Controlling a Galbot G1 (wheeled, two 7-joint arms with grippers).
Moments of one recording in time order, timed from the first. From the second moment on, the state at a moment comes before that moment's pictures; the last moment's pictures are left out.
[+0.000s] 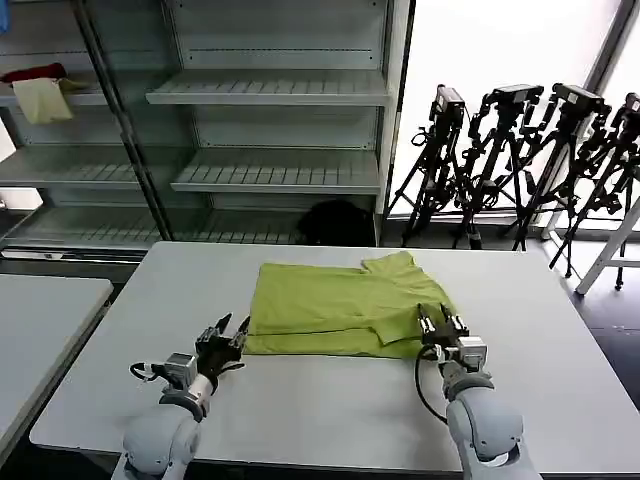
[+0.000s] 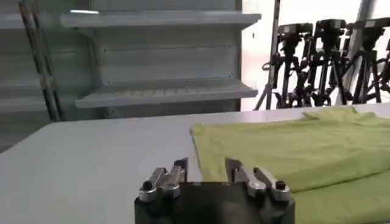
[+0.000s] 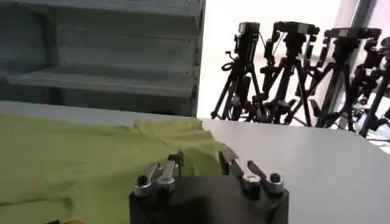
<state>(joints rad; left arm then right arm) 1.24 -1.29 -0.47 -1.96 -0.23 0.47 0.01 -1.17 1.39 0.55 1.97 0.08 -0.57 0.04</state>
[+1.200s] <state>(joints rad) 1.30 -1.31 -0.42 -1.96 -0.15 0.52 0.01 -1.40 1.34 0.64 2.03 0.22 -0.57 -0.02</state>
